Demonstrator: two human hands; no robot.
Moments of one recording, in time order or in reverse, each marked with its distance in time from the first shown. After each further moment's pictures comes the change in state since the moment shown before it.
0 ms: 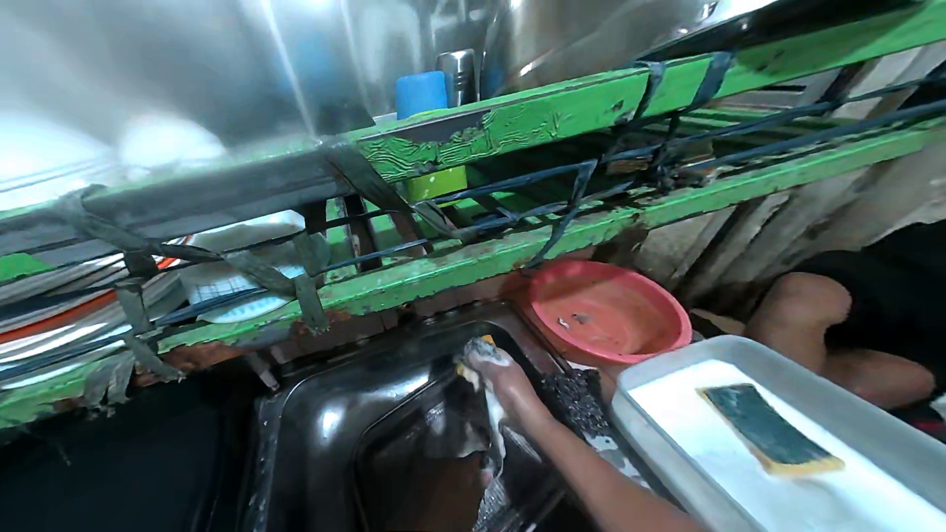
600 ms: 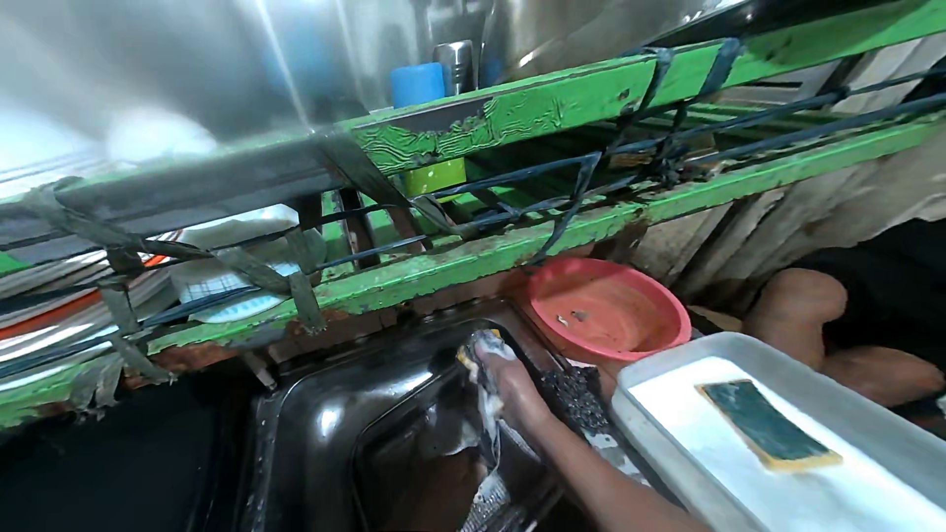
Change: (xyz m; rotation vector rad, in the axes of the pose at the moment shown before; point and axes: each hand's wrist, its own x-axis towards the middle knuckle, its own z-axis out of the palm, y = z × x) left_hand 0.006 -0.013 0.001 -0.133 0.021 -0.051; right_hand -0.004 0.000 0.007 0.123 0.043 -0.040
